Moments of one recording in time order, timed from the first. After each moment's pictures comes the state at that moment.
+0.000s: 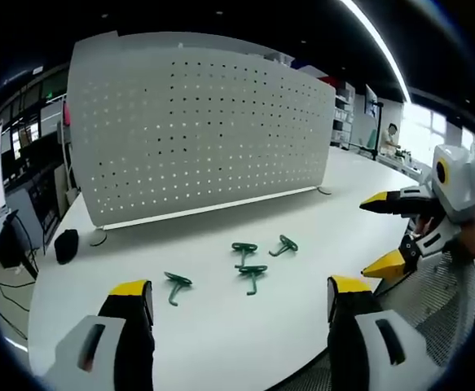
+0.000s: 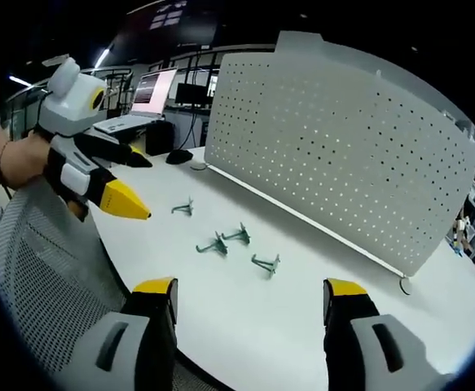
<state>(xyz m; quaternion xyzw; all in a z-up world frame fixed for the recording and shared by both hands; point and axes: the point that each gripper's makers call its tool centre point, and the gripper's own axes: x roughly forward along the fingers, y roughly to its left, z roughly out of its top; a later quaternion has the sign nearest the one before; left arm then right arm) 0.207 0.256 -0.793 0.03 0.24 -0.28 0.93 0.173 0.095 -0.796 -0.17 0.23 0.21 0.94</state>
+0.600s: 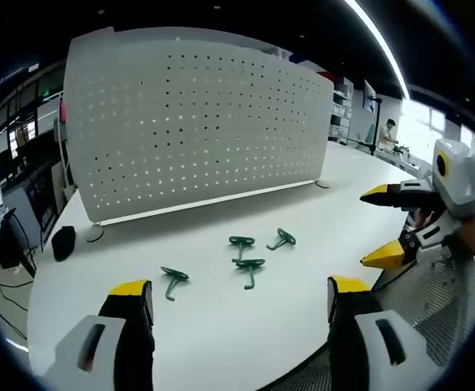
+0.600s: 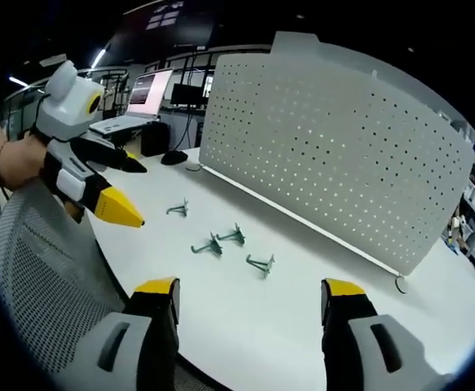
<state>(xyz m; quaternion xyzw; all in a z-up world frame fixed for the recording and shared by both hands) 0.206 0.256 -0.801 0.04 0.25 -0.28 0.92 0.174 0.090 -0.796 -0.17 0.23 0.20 0.94</state>
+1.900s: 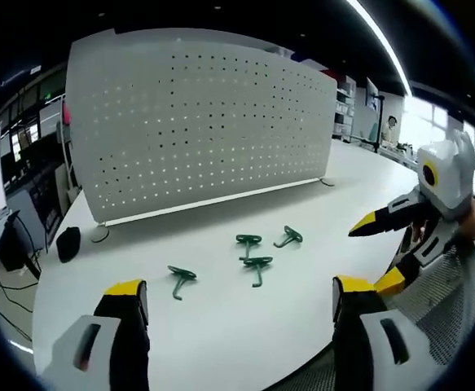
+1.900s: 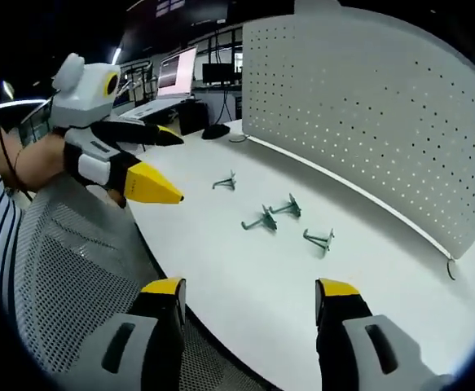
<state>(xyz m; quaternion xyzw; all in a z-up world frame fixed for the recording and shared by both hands) 0.207 0.261 -0.805 0.06 0.26 -0.28 0.92 0.167 0.133 -0.839 -0.13 0.33 0.32 0.88</state>
